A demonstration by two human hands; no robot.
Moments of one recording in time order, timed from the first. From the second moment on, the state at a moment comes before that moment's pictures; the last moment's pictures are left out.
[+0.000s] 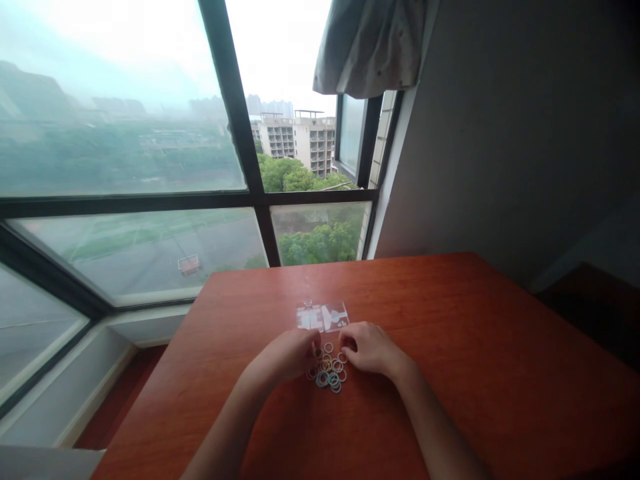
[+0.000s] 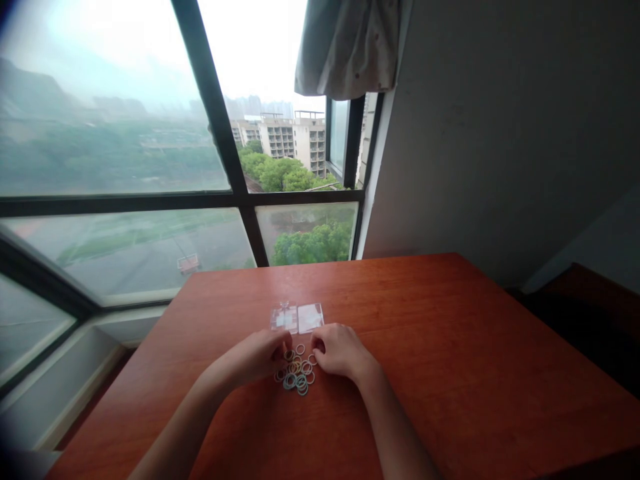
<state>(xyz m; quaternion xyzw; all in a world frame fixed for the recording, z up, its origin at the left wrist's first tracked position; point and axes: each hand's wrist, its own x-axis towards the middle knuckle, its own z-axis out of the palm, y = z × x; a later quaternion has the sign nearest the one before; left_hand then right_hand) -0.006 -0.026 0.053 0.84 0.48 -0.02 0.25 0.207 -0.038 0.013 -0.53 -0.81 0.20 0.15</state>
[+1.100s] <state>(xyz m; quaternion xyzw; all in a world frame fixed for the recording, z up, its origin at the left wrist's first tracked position) -0.004 -0.032 0.057 0.86 0.43 -0.01 0.27 0.205 -0.044 0.027 -0.44 -0.83 0.32 0.13</state>
